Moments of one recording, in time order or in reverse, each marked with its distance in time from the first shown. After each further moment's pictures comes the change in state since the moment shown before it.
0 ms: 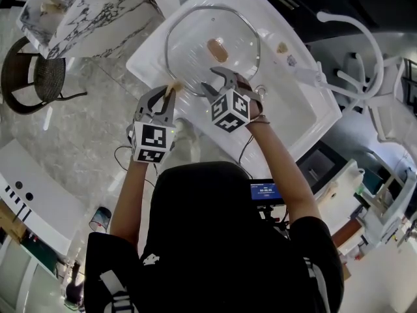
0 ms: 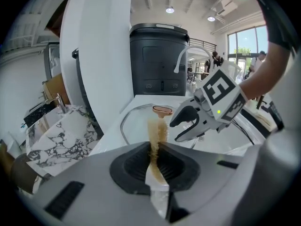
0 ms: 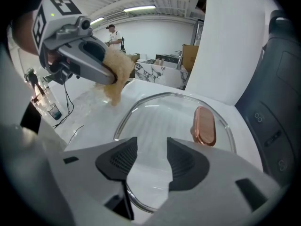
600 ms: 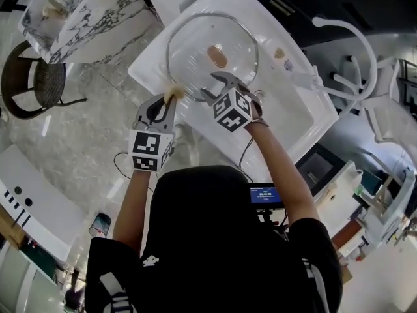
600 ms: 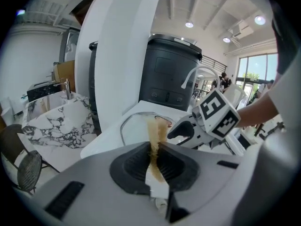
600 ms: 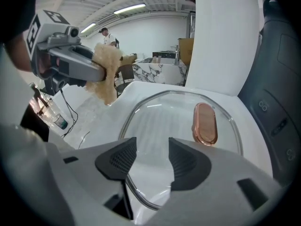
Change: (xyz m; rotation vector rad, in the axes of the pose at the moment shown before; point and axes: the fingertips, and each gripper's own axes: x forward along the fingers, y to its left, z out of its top) left arm -0.019 0.000 0.019 -0.246 -0.091 -0.048; right arm -0.004 0.001 0.004 0.098 0.030 0.077
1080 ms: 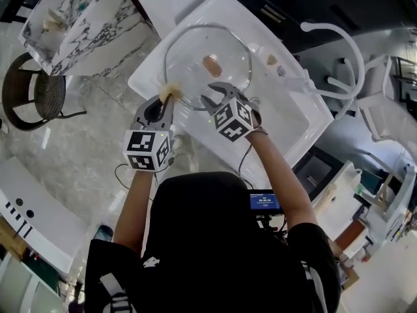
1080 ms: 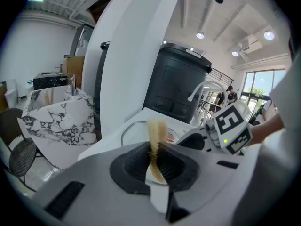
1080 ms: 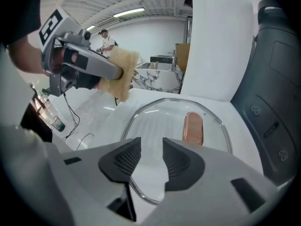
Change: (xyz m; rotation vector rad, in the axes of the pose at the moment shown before) left arm 0.003 0.011 0.036 -0.133 -0.072 0.005; right arm -0.026 -0.007 0.012 0.008 -0.041 -0.042
